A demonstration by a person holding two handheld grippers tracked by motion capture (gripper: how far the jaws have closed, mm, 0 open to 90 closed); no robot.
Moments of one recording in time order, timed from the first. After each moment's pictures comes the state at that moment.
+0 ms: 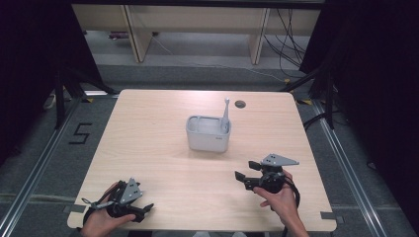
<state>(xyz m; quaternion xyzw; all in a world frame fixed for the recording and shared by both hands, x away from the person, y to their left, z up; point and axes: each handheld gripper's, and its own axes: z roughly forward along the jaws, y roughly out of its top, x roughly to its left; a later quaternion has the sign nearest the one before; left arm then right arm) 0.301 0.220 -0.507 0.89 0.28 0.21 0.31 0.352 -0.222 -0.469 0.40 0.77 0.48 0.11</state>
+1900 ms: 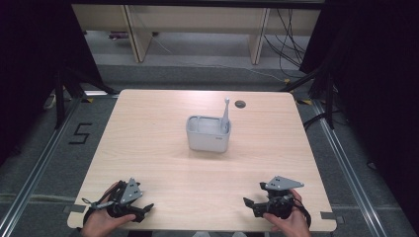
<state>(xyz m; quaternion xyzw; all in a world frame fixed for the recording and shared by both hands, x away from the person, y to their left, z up) 0.301 0.219 -0.508 0.89 0.28 0.21 0.30 0.301 -0.241 -0.491 0.39 0.82 0.41 0.12</state>
